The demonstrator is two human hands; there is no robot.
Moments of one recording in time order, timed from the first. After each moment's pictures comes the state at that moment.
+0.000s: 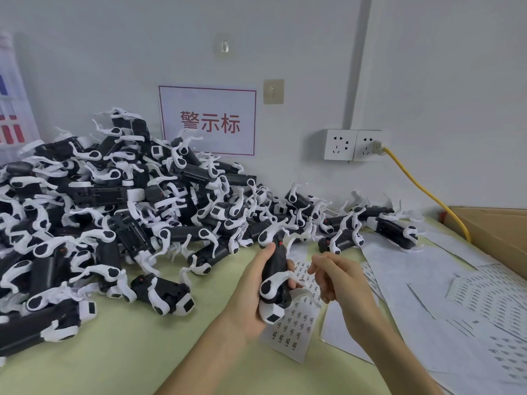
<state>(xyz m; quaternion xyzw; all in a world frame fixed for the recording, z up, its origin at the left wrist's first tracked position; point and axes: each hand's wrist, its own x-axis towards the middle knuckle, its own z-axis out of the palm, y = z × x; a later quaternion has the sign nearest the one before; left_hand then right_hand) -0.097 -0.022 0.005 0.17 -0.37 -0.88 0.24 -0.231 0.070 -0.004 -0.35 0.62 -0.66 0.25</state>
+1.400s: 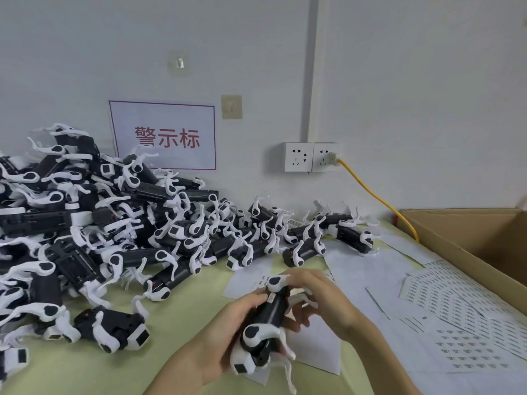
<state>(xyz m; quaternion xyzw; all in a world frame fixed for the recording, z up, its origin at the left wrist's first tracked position) -0.116 -0.008 0.004 0.24 -0.46 -0.85 0.12 -0.268 0.091 0.006 -0.46 0.59 -0.56 0.36</state>
